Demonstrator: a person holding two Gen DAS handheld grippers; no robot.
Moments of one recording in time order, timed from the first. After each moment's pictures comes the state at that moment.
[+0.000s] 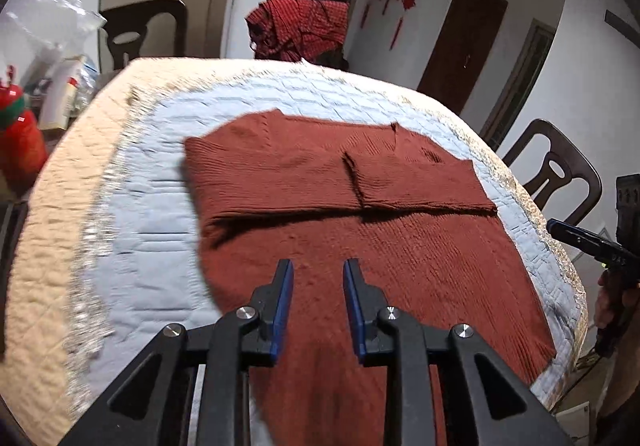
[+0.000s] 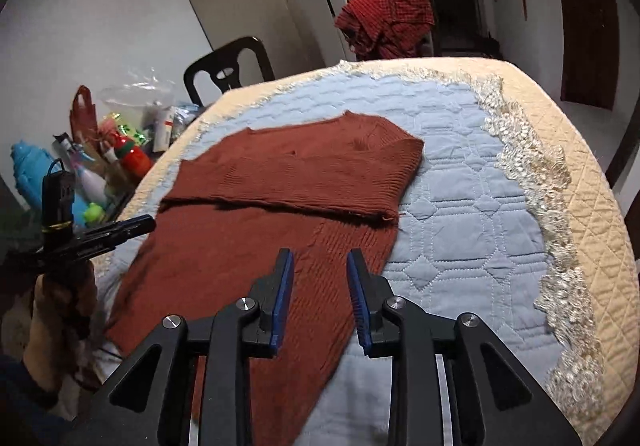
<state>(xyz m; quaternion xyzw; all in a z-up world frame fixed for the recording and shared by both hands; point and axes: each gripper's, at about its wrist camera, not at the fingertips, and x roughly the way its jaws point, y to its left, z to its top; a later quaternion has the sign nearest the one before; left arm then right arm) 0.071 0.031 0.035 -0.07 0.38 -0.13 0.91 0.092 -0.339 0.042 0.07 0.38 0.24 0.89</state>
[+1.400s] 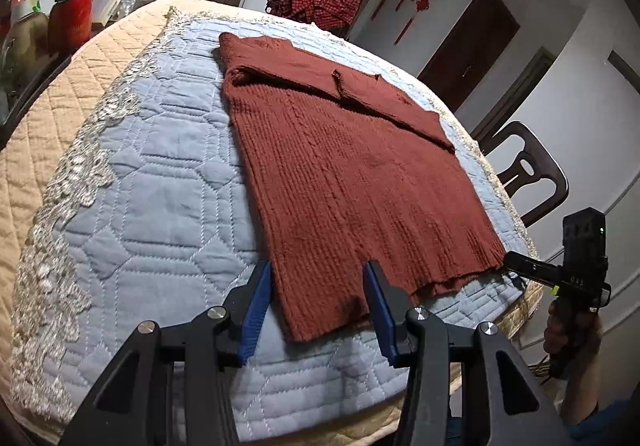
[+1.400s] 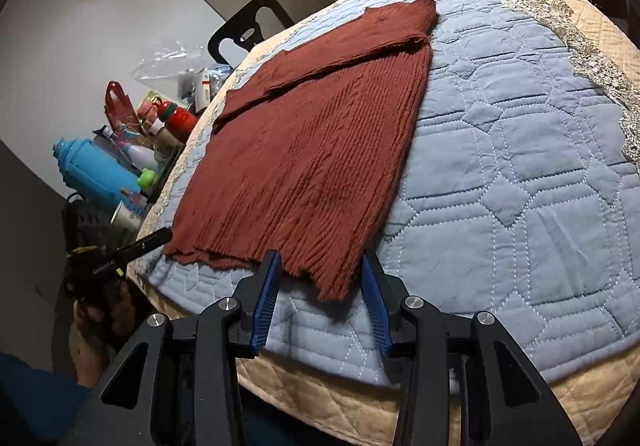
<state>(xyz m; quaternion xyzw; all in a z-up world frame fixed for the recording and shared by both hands) -0.035 0.040 -0.008 -0.17 0.41 -0.15 0.88 0.006 -0.335 -0.023 0.17 0.46 0.30 0.82</state>
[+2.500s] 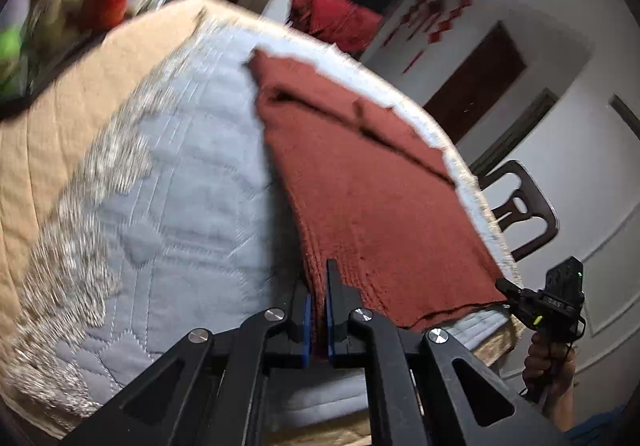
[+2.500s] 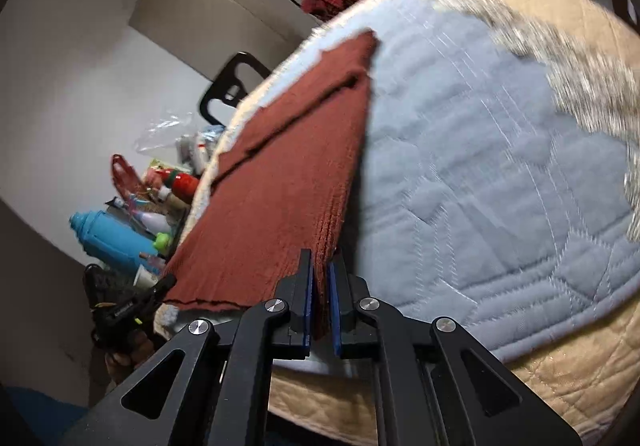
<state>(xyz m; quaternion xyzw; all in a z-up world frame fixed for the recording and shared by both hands) -0.042 0.071 -0.017 -0.24 0.40 -0.13 0.88 -0.001 -0.385 -0.039 0.30 0.42 0.26 0.82</state>
